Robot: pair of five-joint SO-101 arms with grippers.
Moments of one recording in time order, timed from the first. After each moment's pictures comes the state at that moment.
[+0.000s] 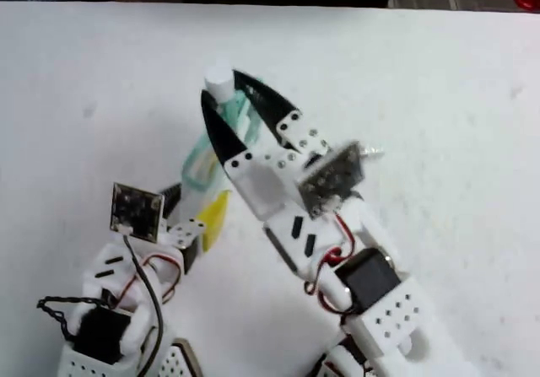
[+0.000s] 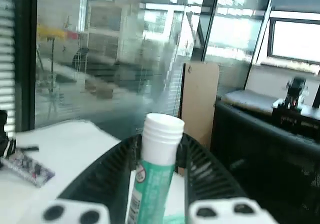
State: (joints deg) left arm 12.4 -104.3 81.8 56.7 5.8; right arm -40.4 -58.3 45.0 12.3 9.3
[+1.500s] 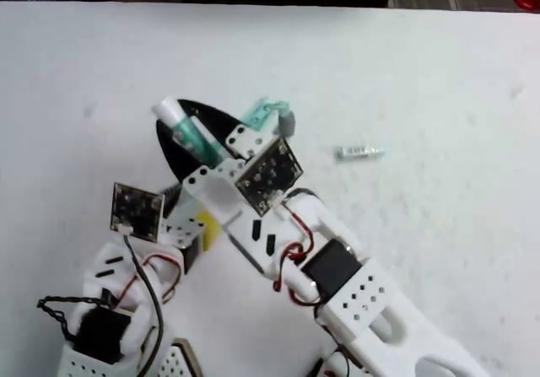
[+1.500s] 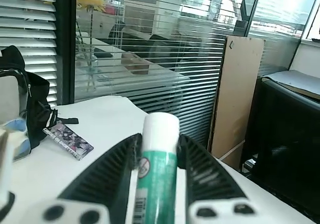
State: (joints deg) left arm 12.4 -104.3 81.8 56.6 5.8; right arm -47.9 -49.5 47.1 7.6 9.4
